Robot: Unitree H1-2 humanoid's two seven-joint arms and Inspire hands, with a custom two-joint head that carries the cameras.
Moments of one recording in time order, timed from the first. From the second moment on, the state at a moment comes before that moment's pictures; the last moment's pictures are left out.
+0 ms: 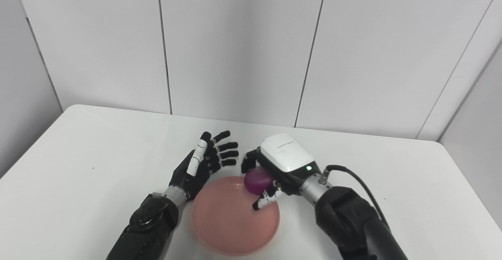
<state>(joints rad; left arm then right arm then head) -0.50 -0.05 0.01 0.61 -0.23 -0.03 -0.25 -0.54 -0.36 0.42 -0.09 -0.87 -0.07 0.40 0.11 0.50</state>
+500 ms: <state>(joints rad) -0.50 -0.05 0.01 0.61 -0.23 -0.03 -0.25 -0.54 -0.28 0.51 0.05 -0.90 -0.11 0.35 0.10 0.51</state>
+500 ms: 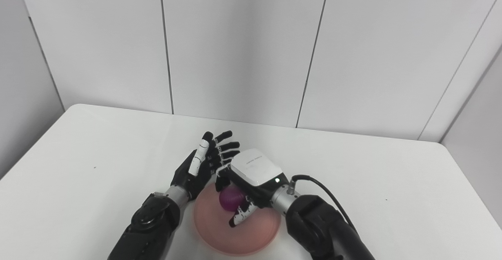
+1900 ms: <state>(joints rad) -0.50 -0.05 0.00 0.61 -0.23 -0.03 -0.25 -0.53 -0.29 0.45 -0.03 -0.87 -0.11 0.46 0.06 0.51</state>
